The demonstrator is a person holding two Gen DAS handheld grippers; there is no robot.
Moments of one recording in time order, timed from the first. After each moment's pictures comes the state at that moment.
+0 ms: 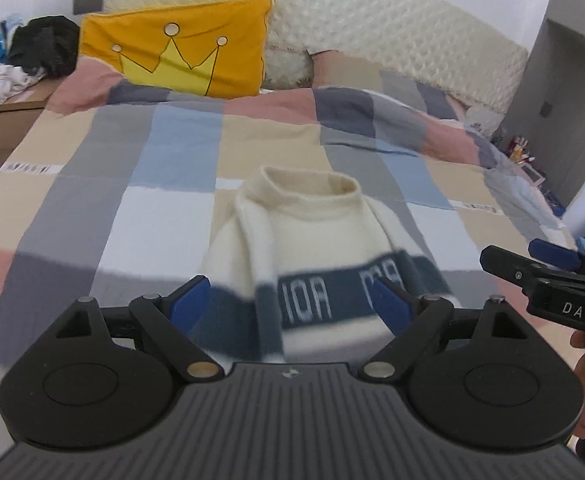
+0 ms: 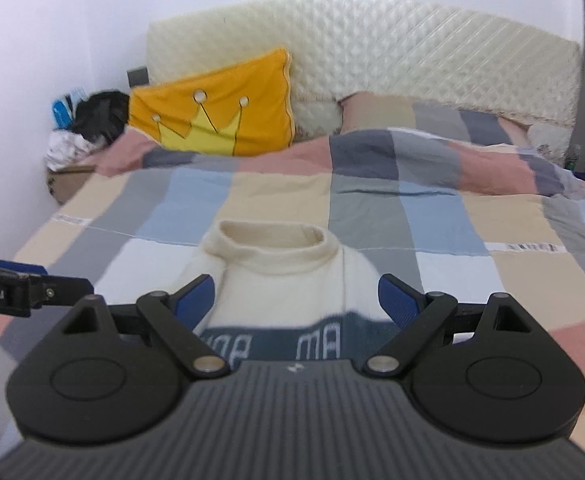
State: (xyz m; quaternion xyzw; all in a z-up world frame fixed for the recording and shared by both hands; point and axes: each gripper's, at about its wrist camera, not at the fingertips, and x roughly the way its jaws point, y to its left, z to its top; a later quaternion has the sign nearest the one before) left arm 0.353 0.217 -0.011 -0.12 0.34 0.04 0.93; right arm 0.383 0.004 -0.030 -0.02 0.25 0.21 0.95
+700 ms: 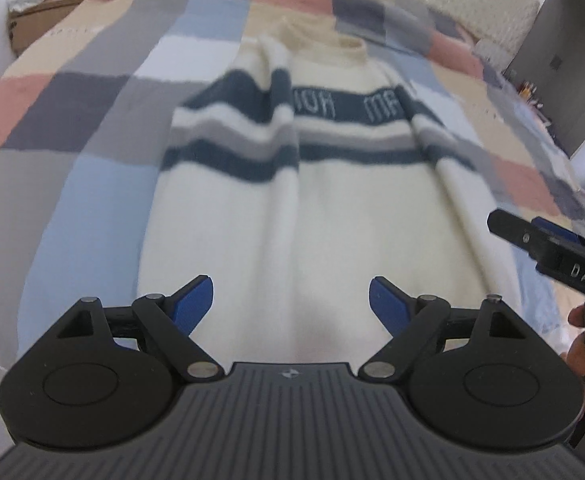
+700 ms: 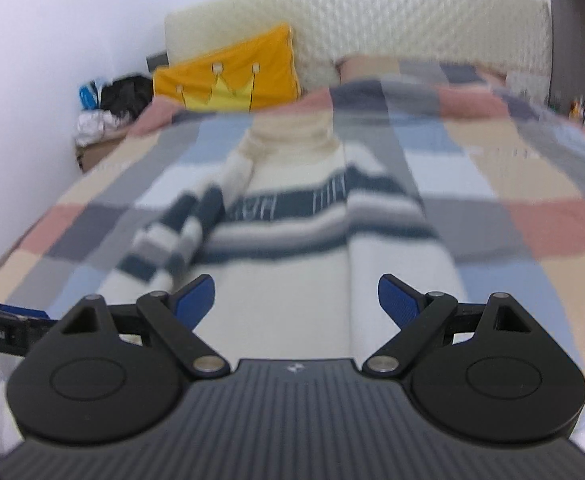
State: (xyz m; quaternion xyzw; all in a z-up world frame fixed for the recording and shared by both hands) left arm 0.172 0.160 -0.128 -0.16 0.43 0.05 0.89; right arm 0.235 -0.049 -0.136 0.01 0.28 0.22 0.93
